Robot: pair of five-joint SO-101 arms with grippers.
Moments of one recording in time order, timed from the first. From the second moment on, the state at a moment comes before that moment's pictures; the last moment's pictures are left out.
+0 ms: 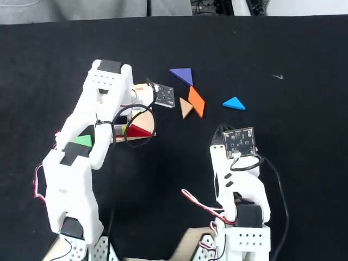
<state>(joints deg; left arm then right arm) 7.4 30.7 -18.3 94.3 -75.8 1.5 -103.4 96.7 38.5 14.9</state>
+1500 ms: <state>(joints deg) 5.5 32.1 -31.0 83.5 -67.1 1.5 -103.4 96.7 38.5 15.1</state>
